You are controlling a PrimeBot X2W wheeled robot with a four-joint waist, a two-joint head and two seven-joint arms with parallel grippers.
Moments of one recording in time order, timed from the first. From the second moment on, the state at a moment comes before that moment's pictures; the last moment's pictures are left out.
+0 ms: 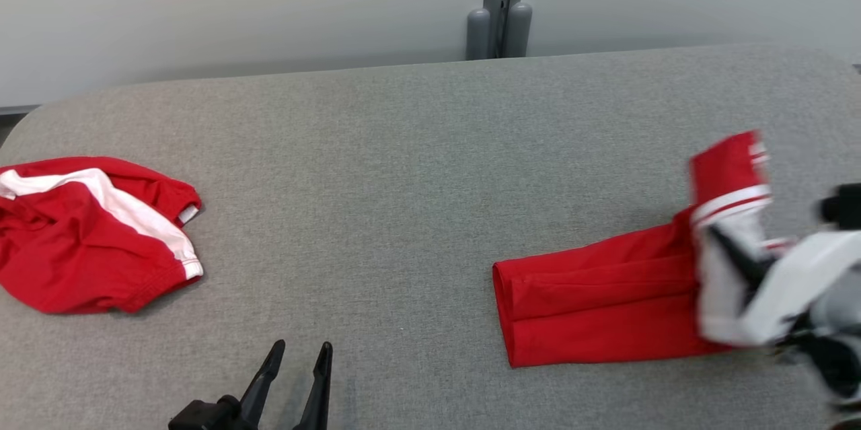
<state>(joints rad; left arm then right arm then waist) 0.11 0.12 -0.28 0.18 -0.45 -0.04 -0.26 -0.24 -0.34 0.03 0.13 0.71 0.13 0.55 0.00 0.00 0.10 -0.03</state>
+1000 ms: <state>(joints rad) 0.13 0.06 -0.24 0.26 -0.40 -0.06 -0.26 -0.18 -0.07 0.30 0.14 0.65 0.13 0.02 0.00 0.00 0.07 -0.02</state>
